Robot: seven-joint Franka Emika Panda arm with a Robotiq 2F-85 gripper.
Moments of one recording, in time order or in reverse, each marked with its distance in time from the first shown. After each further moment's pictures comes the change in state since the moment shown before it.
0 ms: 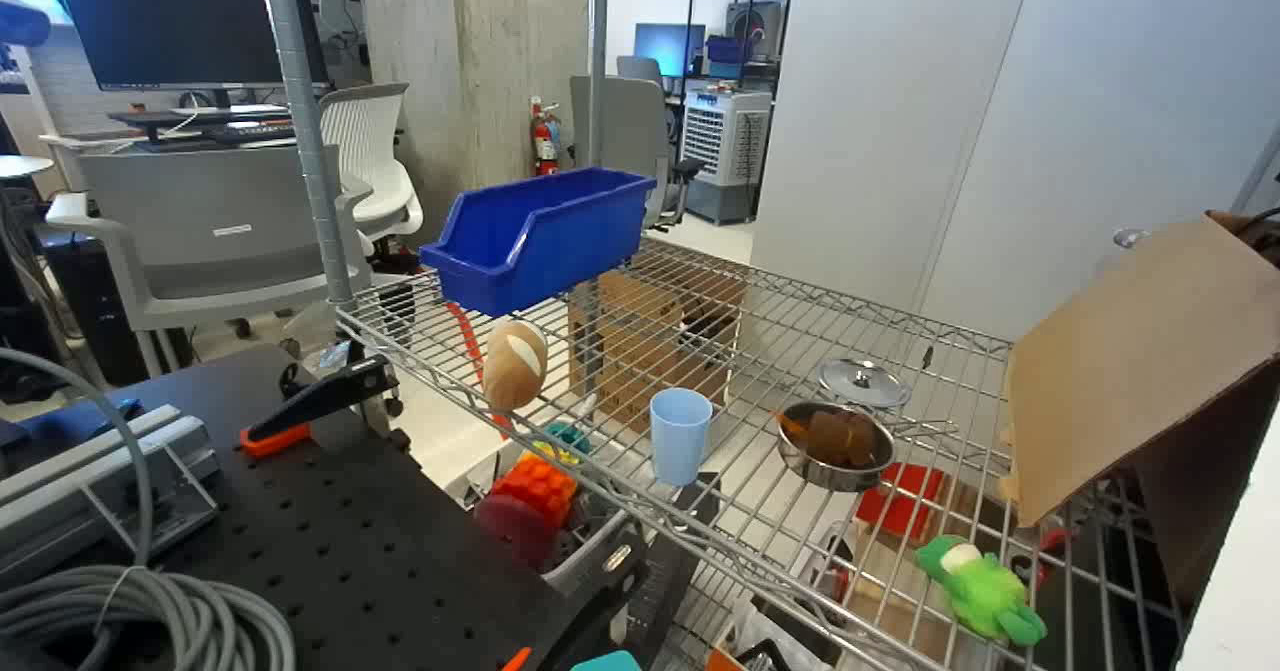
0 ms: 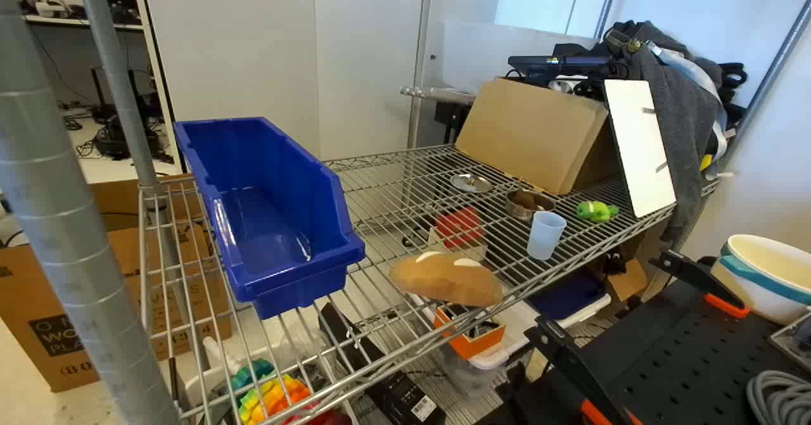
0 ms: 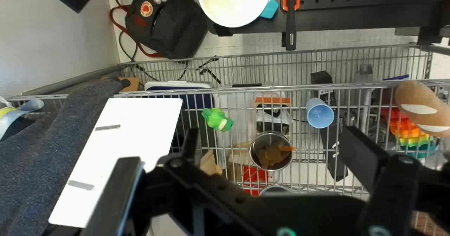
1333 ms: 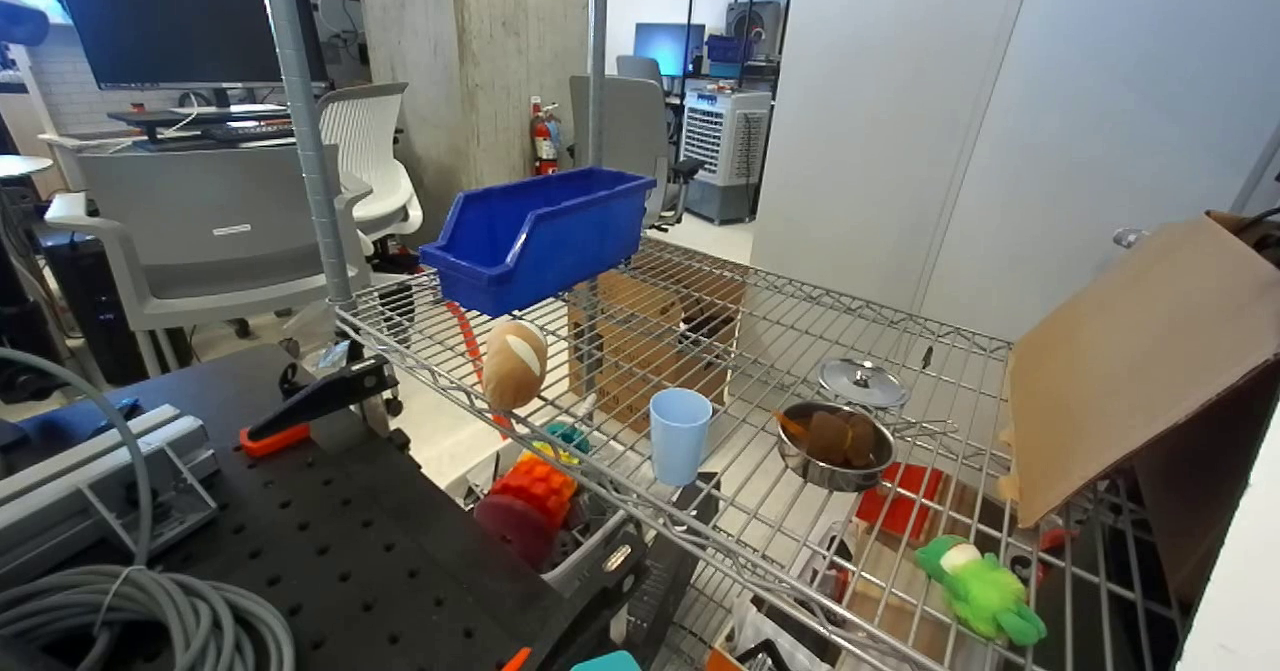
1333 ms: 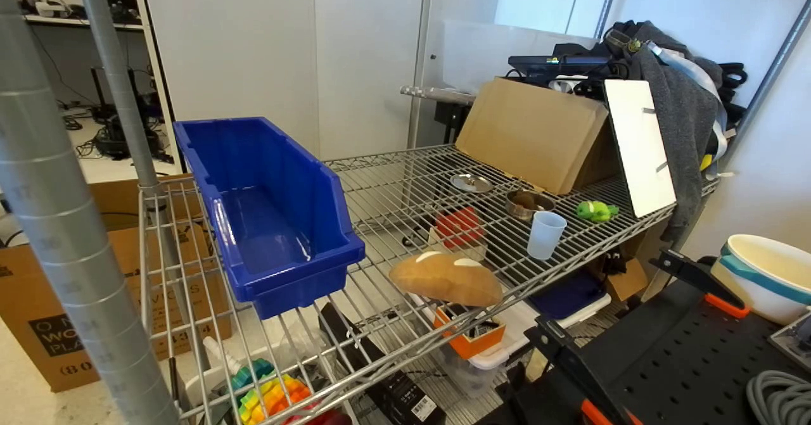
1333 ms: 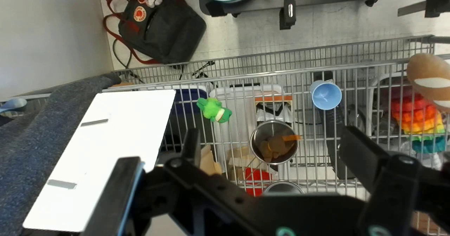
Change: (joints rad) arm 0.019 0.278 0.001 0.193 0.027 0.012 0.053
